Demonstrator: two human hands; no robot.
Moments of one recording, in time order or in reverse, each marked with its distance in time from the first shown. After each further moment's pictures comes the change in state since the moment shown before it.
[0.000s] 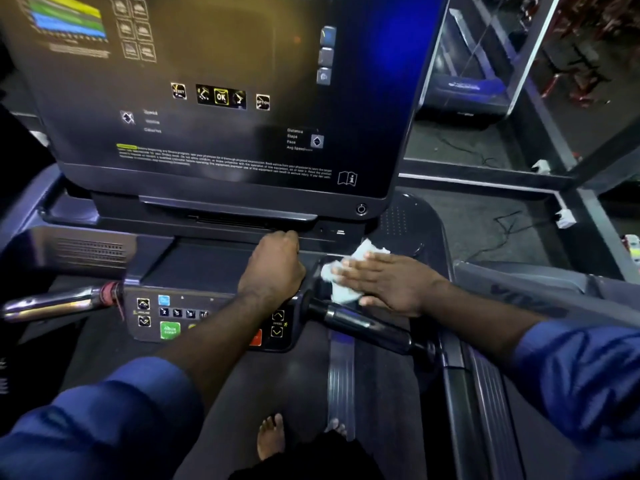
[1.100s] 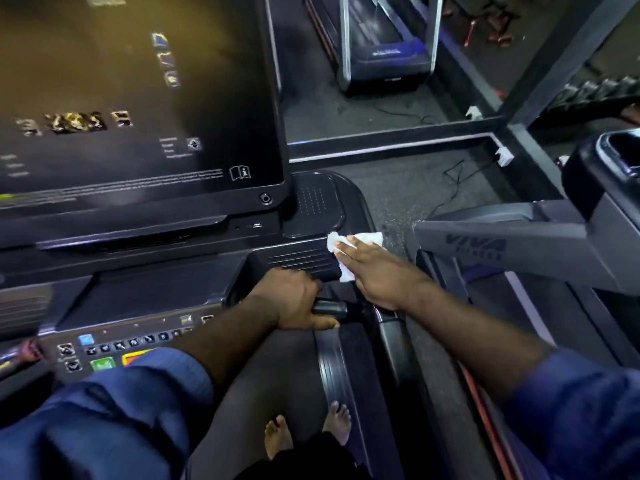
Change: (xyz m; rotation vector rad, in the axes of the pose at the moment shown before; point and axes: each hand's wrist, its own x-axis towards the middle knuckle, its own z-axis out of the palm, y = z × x) left_hand -0.028 0.101 0.065 0.675 -0.440 0.761; right_hand -0.102 -0.039 -0.023 0.470 -0.134 0.647
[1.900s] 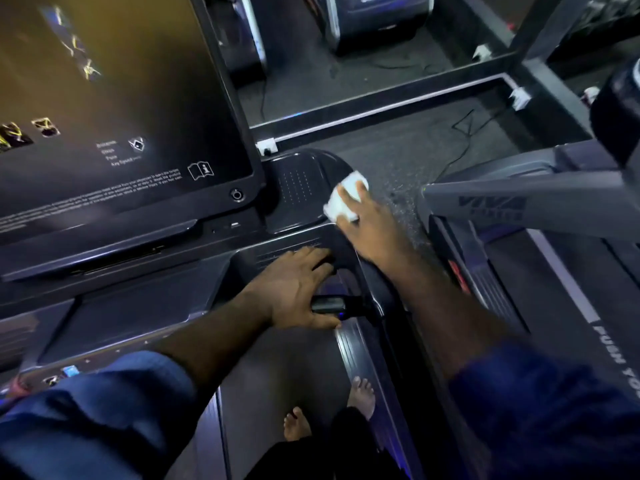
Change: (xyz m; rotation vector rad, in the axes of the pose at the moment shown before) left_hand 0.033 -0.006 0.016 -0.111 0.074 0.180; right_hand 0.051 0.023 0.010 0.561 0.402 0.477
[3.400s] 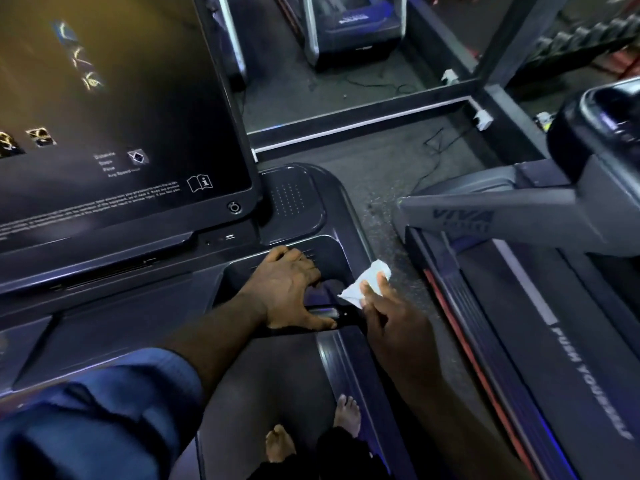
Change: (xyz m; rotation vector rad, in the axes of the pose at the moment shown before) left_hand 0.001 -0.006 -0.019 -0.014 0.068 -0.049; right_hand -0.166 -0.019 0.001 -0.042 0.240 0.121
